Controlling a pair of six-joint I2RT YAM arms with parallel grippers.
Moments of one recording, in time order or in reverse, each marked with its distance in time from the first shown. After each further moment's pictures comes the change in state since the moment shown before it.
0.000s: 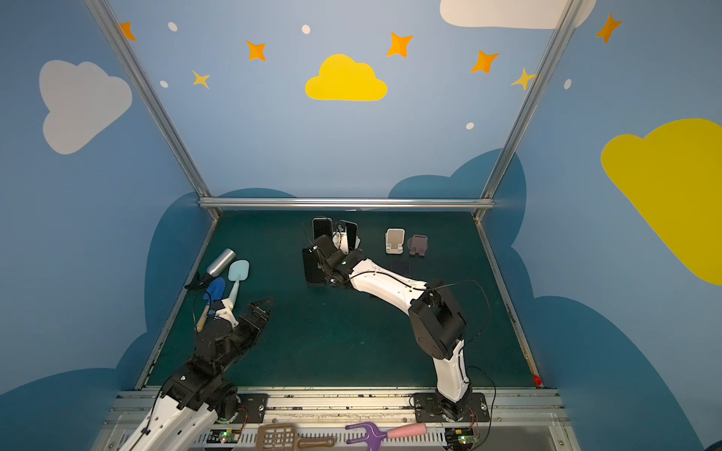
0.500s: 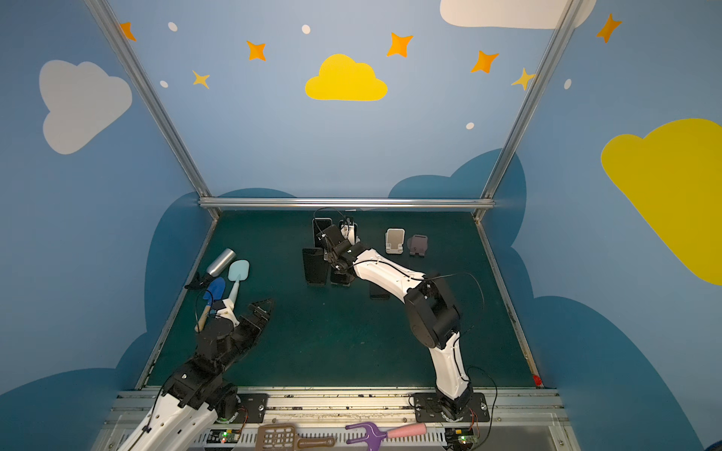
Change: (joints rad) left arm 0.000 0.021 0.000 0.000 0.000 0.003; right arm -0.084 0.084 0.071 -0.031 -0.108 0.007
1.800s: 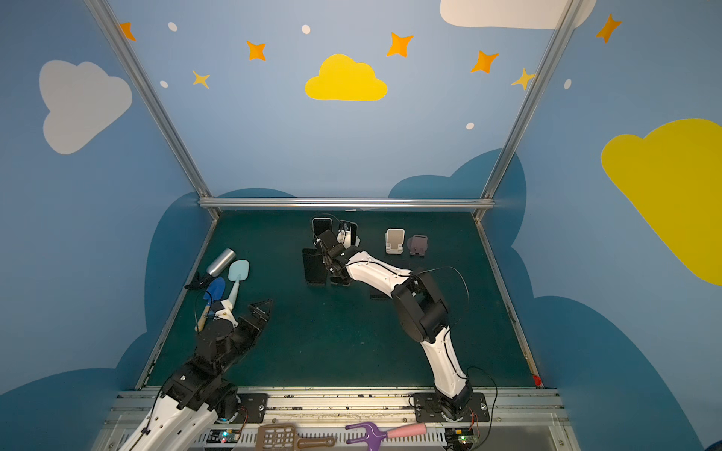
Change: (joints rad) left arm 0.000 -0.021 0.000 -0.027 -0.019 0.008; right arm 0.006 0.100 0.039 0.034 0.021 0.074
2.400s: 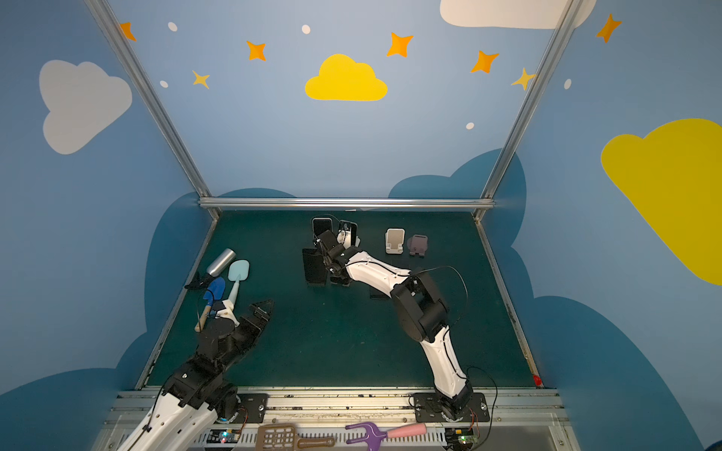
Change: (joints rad) left arm 0.000 0.029 0.000 0.006 0.001 0.000; right arm 0.000 0.008 -0.002 0.014 -0.001 0.005
